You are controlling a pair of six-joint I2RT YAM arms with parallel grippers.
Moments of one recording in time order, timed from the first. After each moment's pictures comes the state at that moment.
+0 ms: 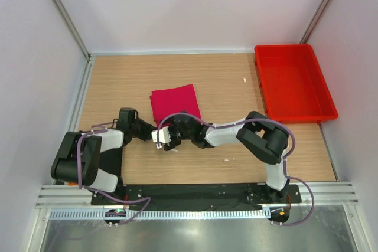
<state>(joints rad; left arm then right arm) -0.19 1.46 0.44 0.14 0.31 -1.29 1.00 1.94 1.00 0.40 -0.21 -0.95</state>
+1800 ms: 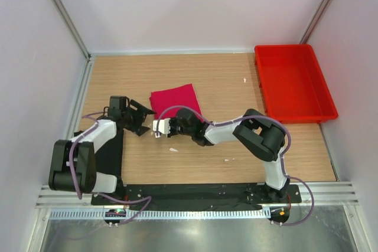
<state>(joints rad) -0.08 1.32 0.63 -0.16 0.30 -1.20 0.96 2.00 1.02 0.52 -0.10 -0.84</state>
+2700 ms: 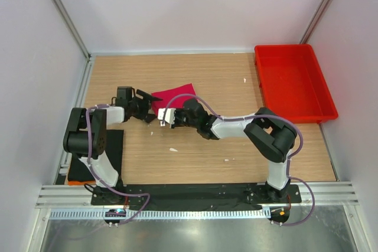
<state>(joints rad) -0.08 1.75 0.80 0.14 0.43 -1.33 0.89 1.89 1.02 0.49 -0.18 -0.76</state>
